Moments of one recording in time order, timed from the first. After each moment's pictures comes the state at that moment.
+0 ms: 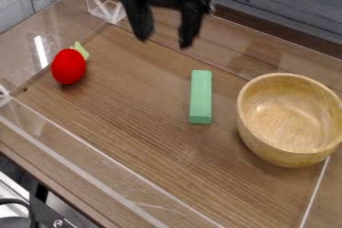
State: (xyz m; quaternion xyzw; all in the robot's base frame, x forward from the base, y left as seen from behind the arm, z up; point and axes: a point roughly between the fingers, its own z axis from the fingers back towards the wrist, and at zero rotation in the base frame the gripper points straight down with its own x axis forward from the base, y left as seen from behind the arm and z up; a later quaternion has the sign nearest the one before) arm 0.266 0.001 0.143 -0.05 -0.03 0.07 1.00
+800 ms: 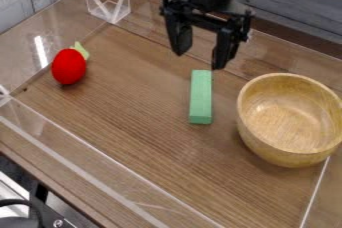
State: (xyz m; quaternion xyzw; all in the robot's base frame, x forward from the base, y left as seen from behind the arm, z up) arm 0.279 -0.020 0.132 -0.03 -0.02 -0.02 1.00
